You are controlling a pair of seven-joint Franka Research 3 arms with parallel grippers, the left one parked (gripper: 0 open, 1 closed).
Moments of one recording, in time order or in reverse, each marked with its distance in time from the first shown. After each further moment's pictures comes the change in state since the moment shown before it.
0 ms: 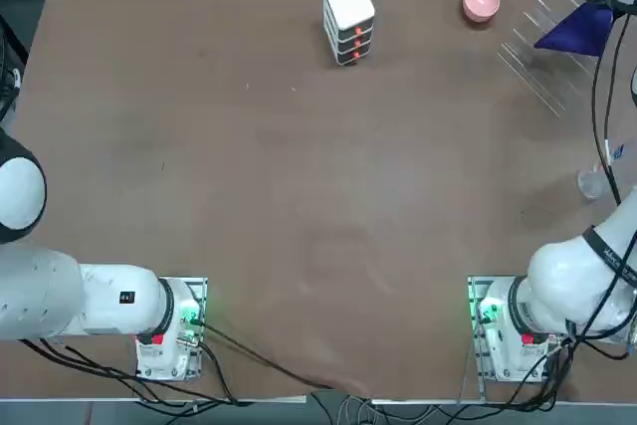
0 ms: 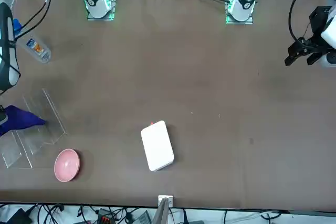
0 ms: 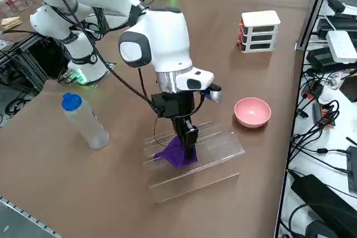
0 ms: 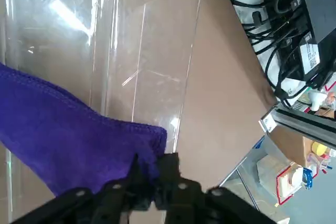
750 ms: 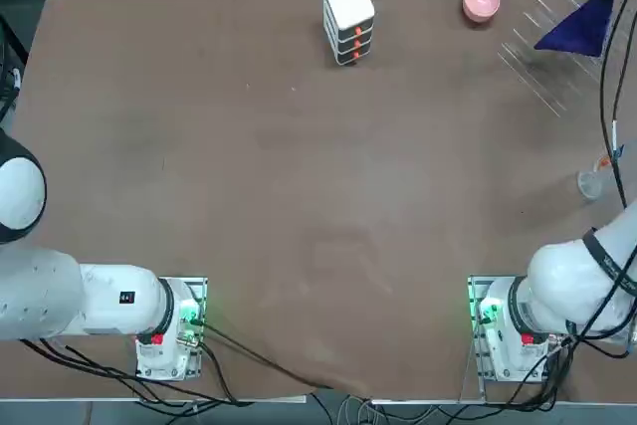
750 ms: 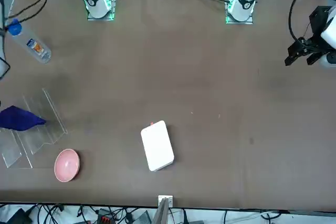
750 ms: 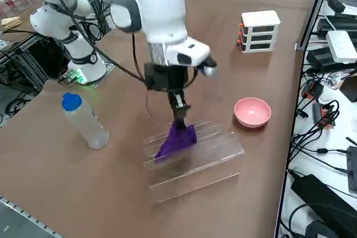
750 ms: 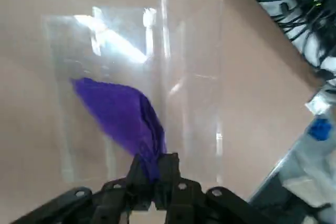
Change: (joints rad) arm 0.022 -0.149 0.015 0.040 0.284 -0.387 0.002
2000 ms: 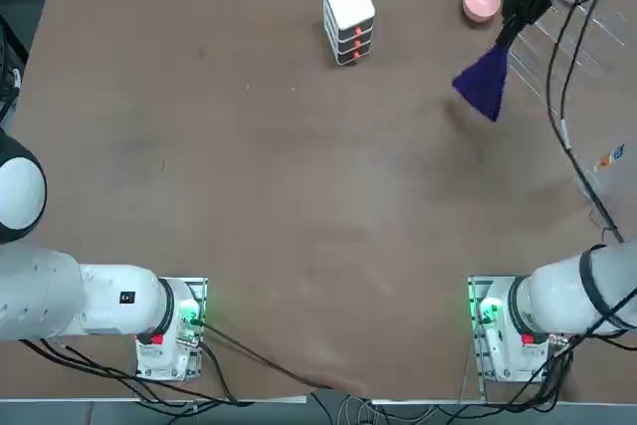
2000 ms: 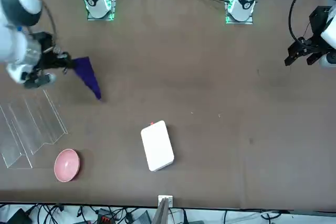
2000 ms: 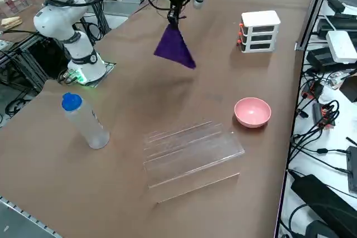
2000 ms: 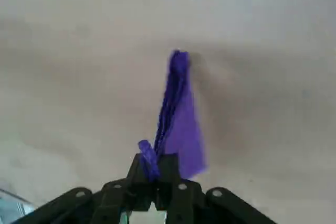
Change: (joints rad) arm 0.428 -0.378 0.024 -0.365 0.370 -0.459 0.842
